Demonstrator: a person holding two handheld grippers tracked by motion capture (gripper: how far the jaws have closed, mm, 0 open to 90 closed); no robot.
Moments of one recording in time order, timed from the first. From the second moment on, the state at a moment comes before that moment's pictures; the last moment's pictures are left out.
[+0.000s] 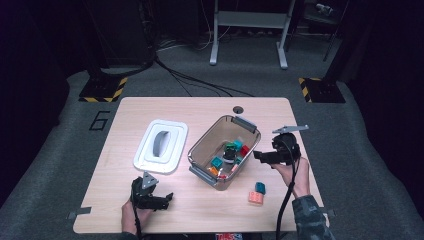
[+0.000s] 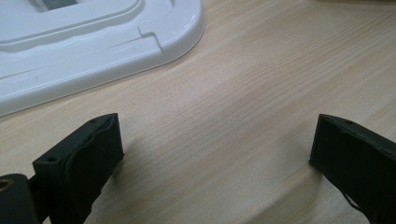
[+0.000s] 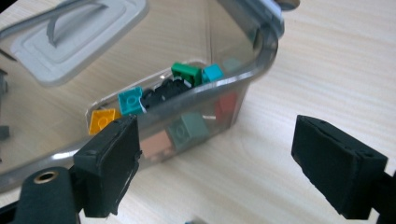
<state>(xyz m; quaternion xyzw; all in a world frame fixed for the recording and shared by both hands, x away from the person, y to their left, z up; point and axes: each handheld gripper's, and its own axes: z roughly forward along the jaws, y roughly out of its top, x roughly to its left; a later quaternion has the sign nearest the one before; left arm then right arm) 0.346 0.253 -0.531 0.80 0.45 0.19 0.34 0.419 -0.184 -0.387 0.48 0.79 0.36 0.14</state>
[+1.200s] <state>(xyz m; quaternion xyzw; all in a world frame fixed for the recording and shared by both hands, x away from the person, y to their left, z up) 0.346 0.252 -0.532 0.80 0.45 0.19 0.34 0.377 -0.195 -0.489 0.46 0.83 0.30 0.12</state>
